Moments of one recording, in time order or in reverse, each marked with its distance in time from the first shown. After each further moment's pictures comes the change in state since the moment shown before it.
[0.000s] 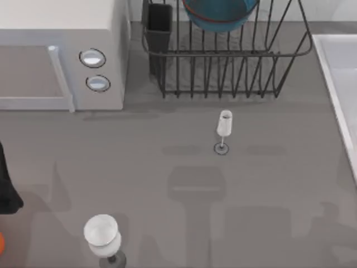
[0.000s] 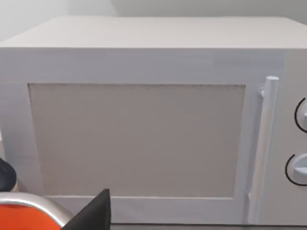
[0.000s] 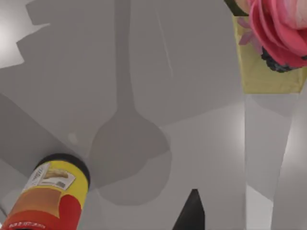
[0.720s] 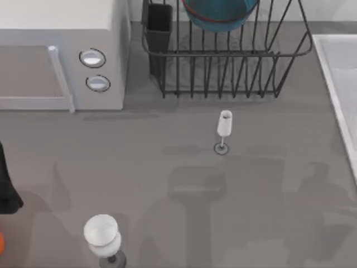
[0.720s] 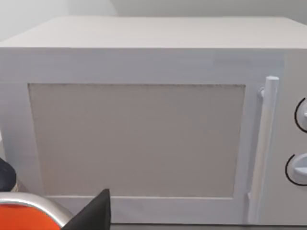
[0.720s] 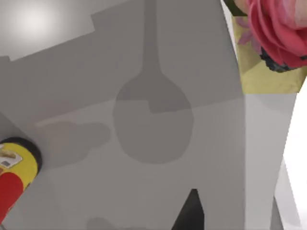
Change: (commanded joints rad) left arm 0.000 0.000 0.000 0.000 0.000 0.000; right arm 0.000 0.322 0.377 -0.176 0.002 -0.027
